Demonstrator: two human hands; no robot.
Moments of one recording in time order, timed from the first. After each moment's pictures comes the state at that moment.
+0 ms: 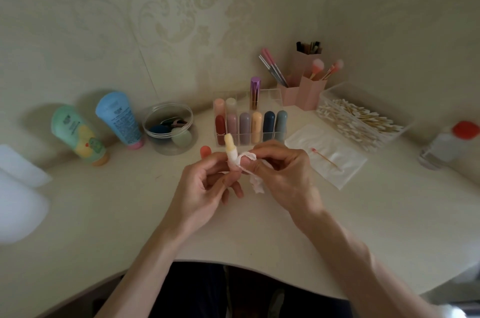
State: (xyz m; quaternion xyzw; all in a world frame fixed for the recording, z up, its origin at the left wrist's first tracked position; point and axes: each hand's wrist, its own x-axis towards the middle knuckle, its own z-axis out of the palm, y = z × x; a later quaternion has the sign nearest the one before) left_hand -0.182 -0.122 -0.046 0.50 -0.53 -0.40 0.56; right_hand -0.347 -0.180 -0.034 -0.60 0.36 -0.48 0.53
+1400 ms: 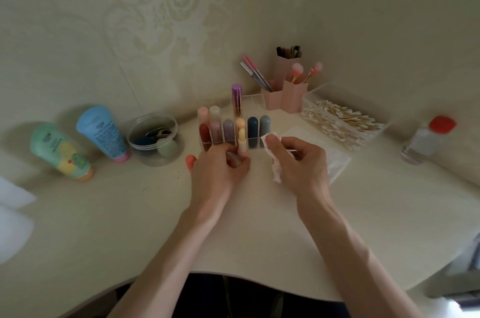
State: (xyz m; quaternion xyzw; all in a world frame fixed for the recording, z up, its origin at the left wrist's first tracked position) left_hand -0.220 -0.182 -0.039 0.73 -0.56 -0.16 0.36; right_hand -0.377 -0.193 -0.018 -0.46 0.52 -0.51 0.51
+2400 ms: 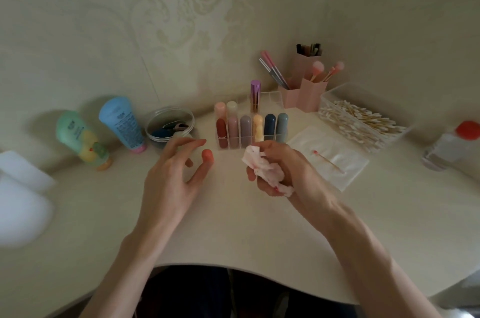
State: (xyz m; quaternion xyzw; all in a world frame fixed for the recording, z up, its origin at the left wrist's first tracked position) left_hand -0.137 -0.128 -0.041 0.68 -0.63 0.04 0.38; right_hand -0.364 -0.183 -0.008 -0.57 0.34 -0.32 0.68
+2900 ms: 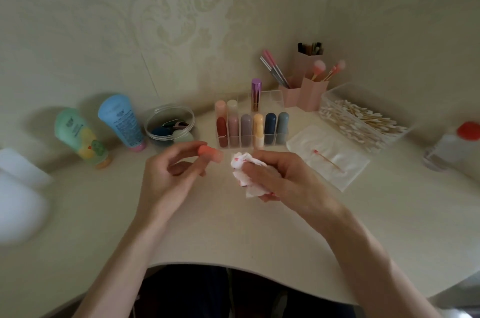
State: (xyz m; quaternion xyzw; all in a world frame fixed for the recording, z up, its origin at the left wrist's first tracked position) left_hand -0.145 -0.122 -0.028 0.63 -0.46 -0.27 0.57; right_hand -0.366 -0.171 -0.006 -0.65 0.35 -0.29 0.60
